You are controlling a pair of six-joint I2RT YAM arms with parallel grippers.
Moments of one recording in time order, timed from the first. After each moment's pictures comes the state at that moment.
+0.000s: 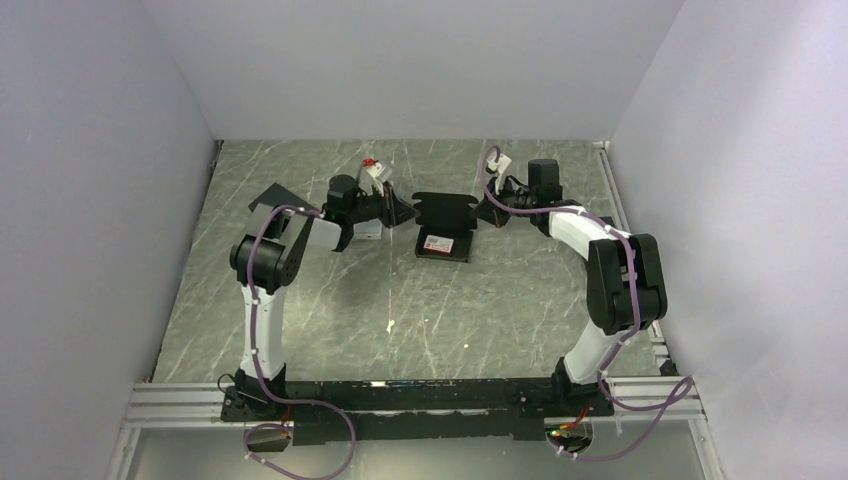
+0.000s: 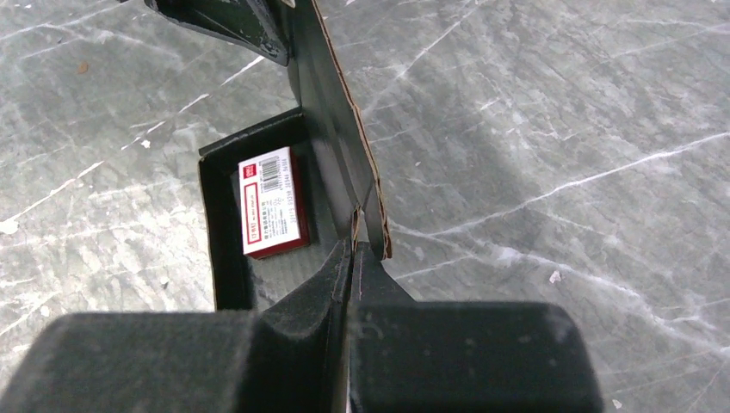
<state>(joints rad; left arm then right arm) -0.35 2.15 1.12 0.88 0.83 -0.33 0.15 1.72 1.07 0.01 -0.81 -0.37</state>
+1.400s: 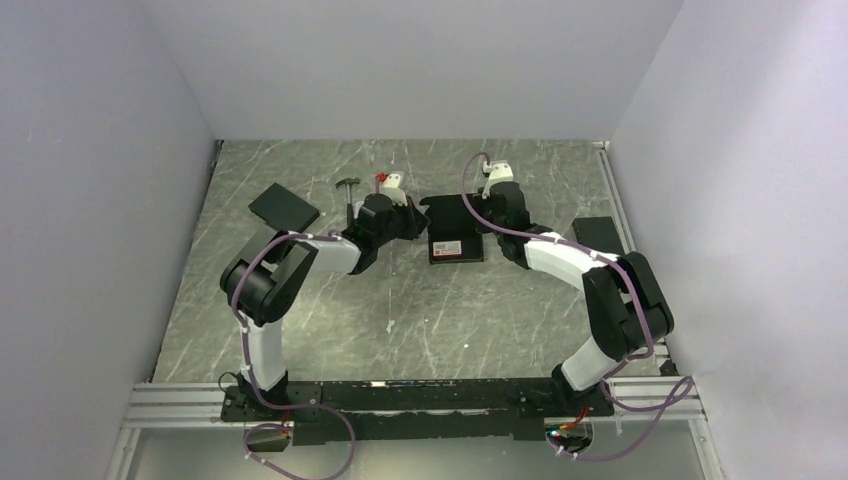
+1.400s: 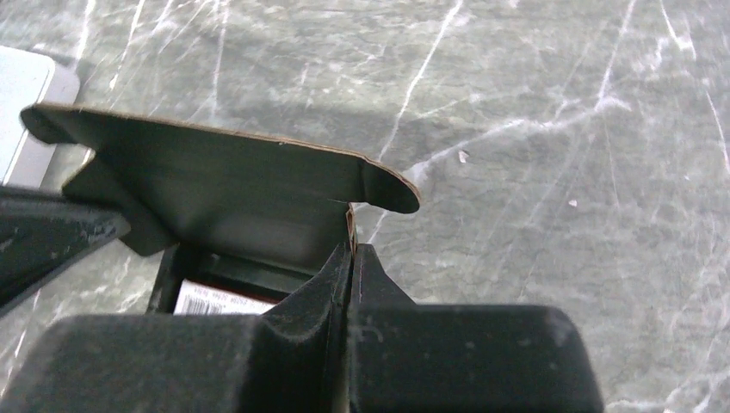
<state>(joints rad) -0.59 1.92 0.97 0.66 0.13 -0.52 0.42 1.59 0.88 0.22 0.11 0.12</state>
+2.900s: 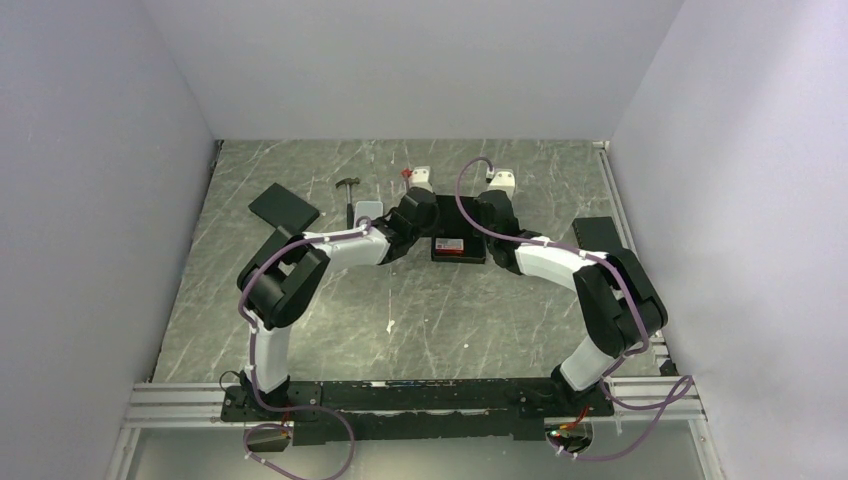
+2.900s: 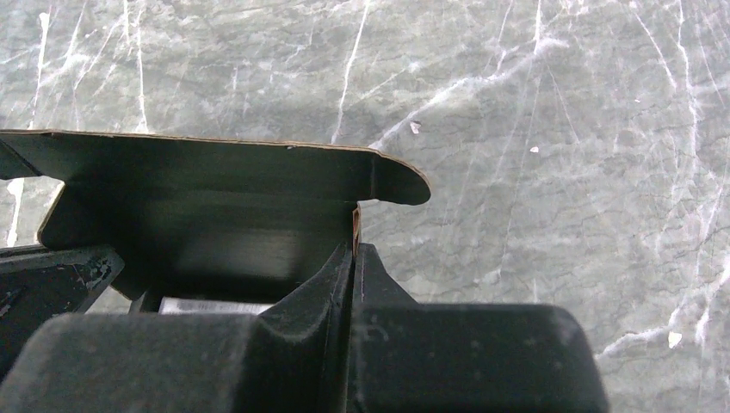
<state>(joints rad) -0.76 1.96 1.25 0.21 -0.26 -0.59 0.49 1.62 0.85 0.24 0.40 0.29</state>
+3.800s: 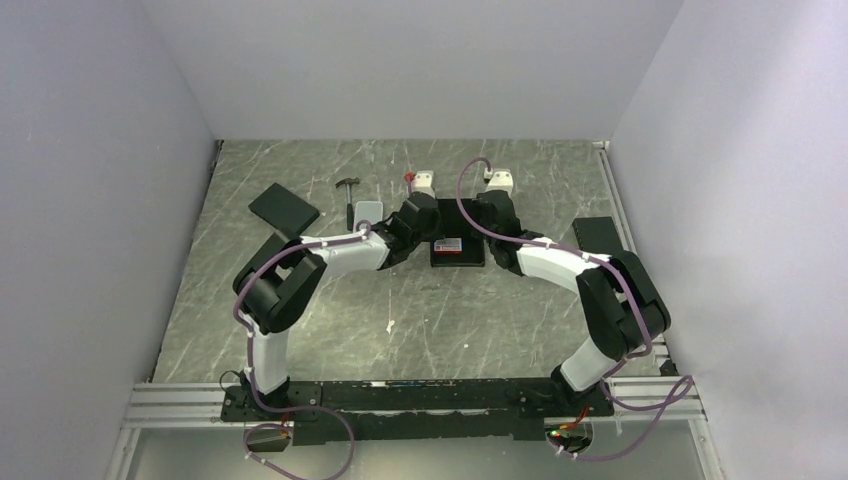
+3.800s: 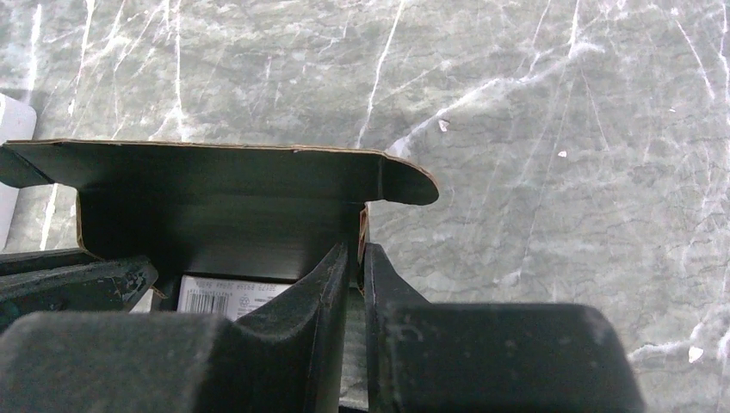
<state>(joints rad) -0.79 1.93 1.22 0.21 -0.27 -0.56 0.49 1.60 0.85 0.23 0.33 0.28</state>
